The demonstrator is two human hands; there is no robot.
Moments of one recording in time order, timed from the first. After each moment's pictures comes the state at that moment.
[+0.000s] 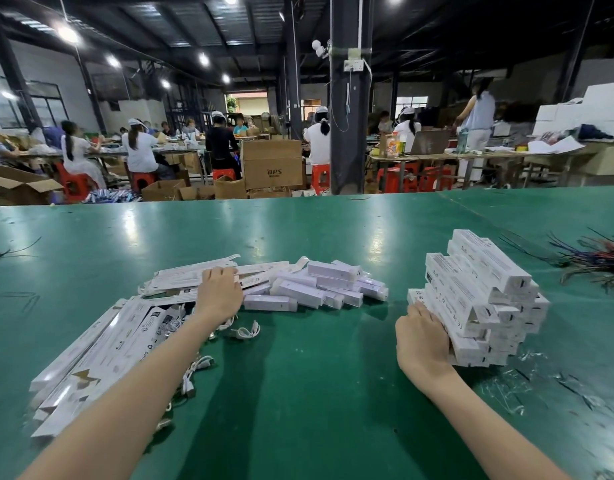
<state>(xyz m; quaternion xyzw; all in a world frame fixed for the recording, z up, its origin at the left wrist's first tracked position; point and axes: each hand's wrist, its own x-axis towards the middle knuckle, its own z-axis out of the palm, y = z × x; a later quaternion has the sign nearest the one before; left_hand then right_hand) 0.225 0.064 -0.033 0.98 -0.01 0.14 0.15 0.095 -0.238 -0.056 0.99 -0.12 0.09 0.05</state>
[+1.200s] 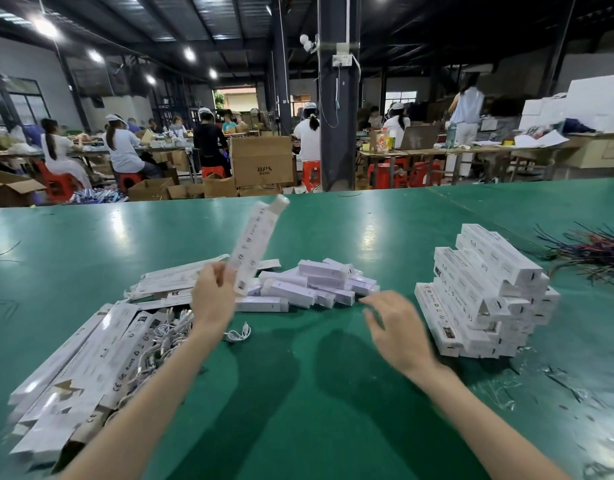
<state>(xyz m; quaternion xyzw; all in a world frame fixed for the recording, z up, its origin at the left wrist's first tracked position) 0.173 0.032 -0.012 0.82 0.03 0.23 0.52 0.097 -0.232 -0.054 0.92 0.06 0.31 -0.25</state>
